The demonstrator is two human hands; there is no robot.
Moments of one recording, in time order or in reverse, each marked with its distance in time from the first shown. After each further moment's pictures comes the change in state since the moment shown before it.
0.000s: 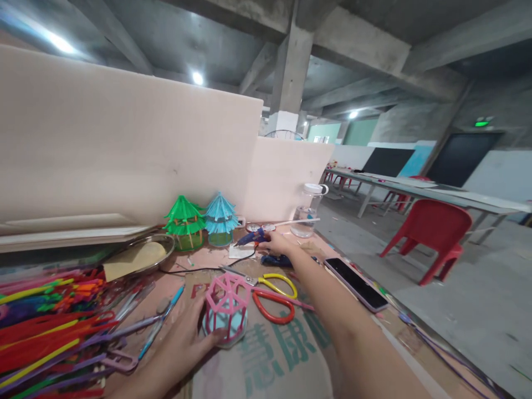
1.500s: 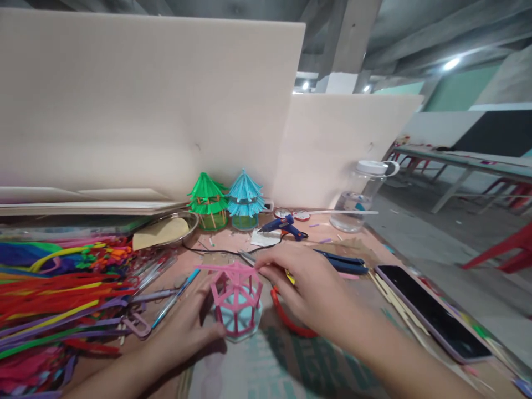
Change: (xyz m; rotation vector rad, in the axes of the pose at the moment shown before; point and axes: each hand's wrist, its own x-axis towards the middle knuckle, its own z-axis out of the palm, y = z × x) left_hand -0.011 0.012 -0.005 0.051 -0.033 -0.136; right_hand -0.144 -0.067 -0.010 0.046 0.335 -0.742
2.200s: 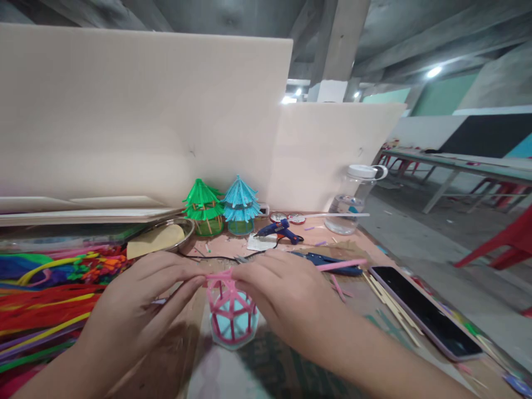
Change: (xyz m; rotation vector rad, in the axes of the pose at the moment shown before) left_hand 0.016 0.084 -0.068 0.425 0.324 0.437; right_hand 0.003 -0.021 -0.002 -0.211 0.056 -0.240
